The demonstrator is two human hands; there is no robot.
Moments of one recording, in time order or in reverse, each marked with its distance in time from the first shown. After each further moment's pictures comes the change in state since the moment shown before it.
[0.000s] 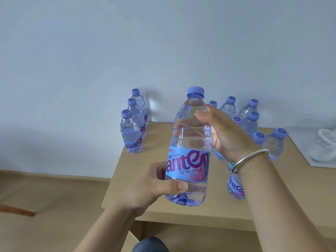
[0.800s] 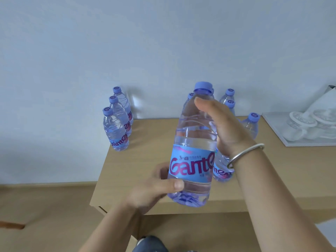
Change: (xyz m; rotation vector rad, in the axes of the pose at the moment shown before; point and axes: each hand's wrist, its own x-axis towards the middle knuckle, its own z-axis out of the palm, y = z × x) left_hand 0.002 -0.012 0.049 -0.075 -0.200 -0.018; right_hand -0.051 -0.013 -0.014 -0.005 0.089 -0.119
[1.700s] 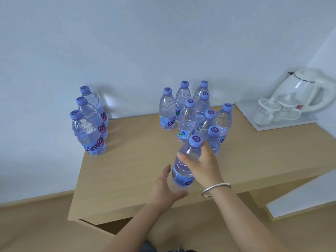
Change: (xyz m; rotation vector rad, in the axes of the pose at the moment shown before) left_hand 0.078 -0.150 -0.019 0.611 0.406 -0.166; right_hand -0.046 0.128 -0.032 -0.610 0.679 0.098
